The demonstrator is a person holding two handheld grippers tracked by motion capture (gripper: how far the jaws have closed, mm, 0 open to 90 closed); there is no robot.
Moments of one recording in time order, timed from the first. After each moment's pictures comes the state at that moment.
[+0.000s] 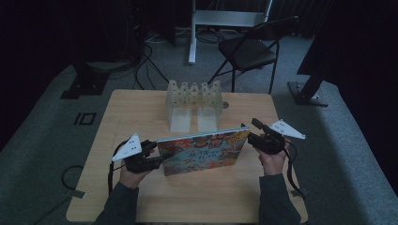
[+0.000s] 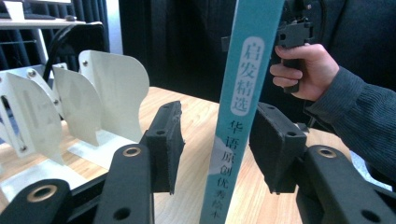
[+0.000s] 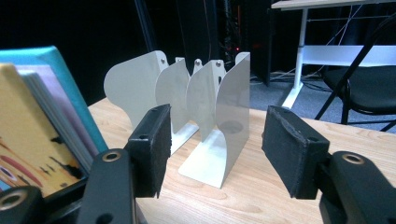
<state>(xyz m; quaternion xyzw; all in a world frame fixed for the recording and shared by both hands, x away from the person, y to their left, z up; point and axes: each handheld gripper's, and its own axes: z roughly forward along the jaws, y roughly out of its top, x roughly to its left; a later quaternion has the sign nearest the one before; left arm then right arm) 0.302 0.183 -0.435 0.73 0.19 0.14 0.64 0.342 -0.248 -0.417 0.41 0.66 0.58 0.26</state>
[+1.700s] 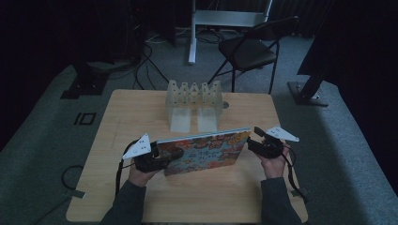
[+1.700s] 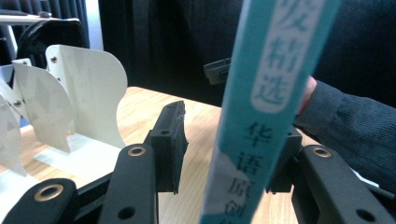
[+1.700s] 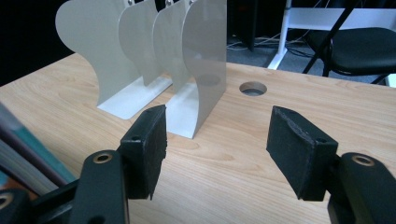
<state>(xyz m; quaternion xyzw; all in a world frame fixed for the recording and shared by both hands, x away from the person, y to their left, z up) 0.313 0.163 -0.448 0.73 0.17 0.11 0.65 0.351 -0.259 -0.457 0.45 0.69 0.51 0.26</state>
